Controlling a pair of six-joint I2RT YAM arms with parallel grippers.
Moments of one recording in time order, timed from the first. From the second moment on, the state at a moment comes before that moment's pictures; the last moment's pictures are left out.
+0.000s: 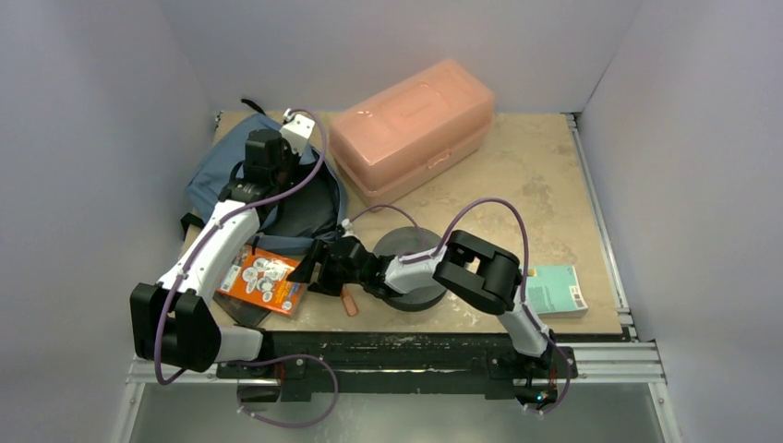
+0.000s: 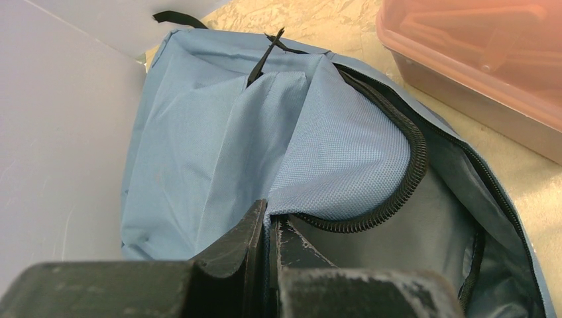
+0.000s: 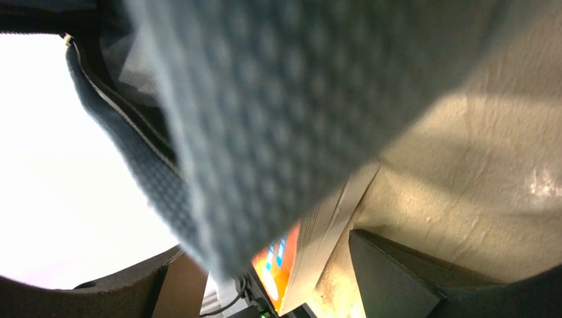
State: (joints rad) left arm -0.21 1.33 1.10 -0.25 -0.21 0.37; right arm 1.14 2.14 1.19 0.49 -0.07 1.37
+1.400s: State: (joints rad) left arm -0.21 1.33 1.10 -0.26 -0.21 0.37; right arm 1.17 2.22 1.17 0.65 -0.02 1.43
